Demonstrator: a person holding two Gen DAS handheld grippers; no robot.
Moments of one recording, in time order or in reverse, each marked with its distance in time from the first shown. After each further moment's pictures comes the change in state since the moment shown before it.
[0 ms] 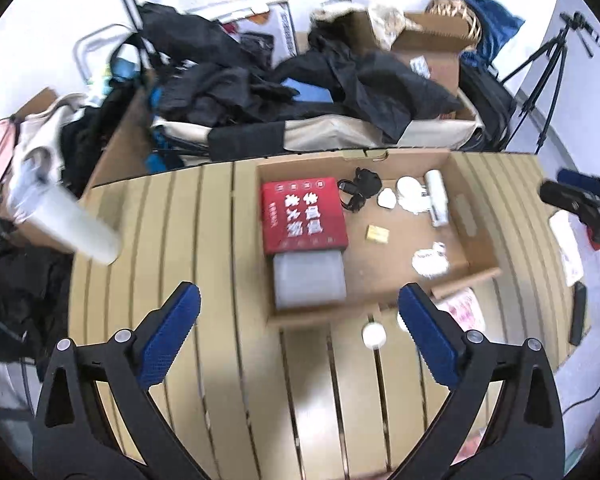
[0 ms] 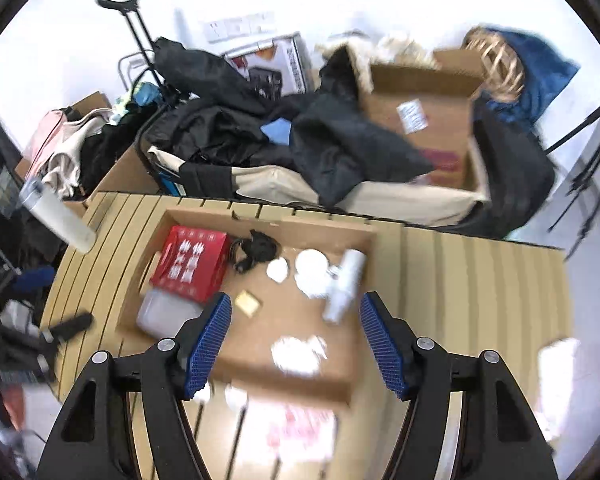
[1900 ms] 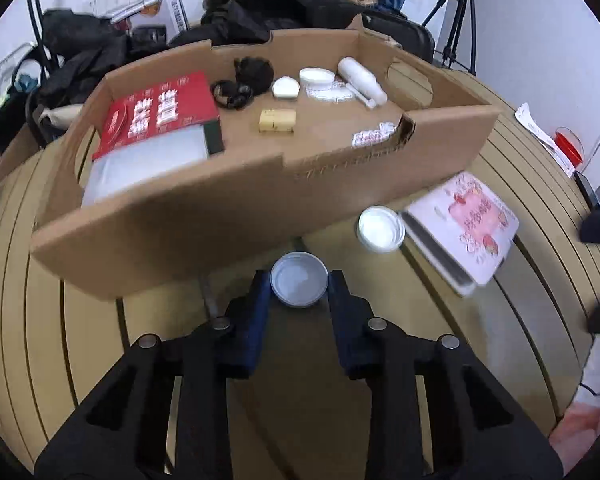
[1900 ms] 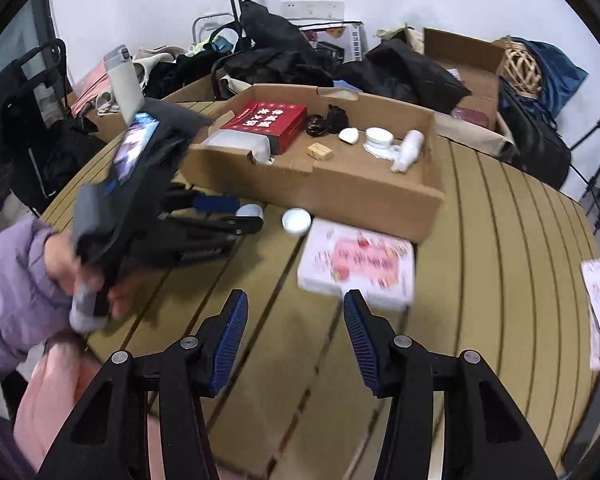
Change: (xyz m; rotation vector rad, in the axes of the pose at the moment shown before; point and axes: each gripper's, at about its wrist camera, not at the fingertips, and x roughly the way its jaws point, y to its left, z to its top) left arm 0.167 -0.066 -0.135 0.231 -0.116 -0.213; right arm 0.057 0.069 -0.211 -0.178 -0.066 0.090
